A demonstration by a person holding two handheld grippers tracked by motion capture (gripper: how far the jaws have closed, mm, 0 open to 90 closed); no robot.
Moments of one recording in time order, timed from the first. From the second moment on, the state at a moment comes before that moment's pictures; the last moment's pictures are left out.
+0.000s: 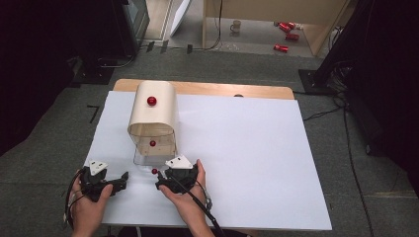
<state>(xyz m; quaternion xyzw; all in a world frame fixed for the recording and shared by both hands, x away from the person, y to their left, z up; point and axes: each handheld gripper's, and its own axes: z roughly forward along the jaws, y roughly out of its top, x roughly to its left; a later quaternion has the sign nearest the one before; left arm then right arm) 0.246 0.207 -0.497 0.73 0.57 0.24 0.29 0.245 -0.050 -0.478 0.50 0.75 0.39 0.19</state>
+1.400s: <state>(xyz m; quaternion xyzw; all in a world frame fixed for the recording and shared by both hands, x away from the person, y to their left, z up) 0.246 0.207 -0.497 0.73 0.57 0.24 0.29 0.270 -0.125 -0.464 0.51 0.75 0.37 0.21</state>
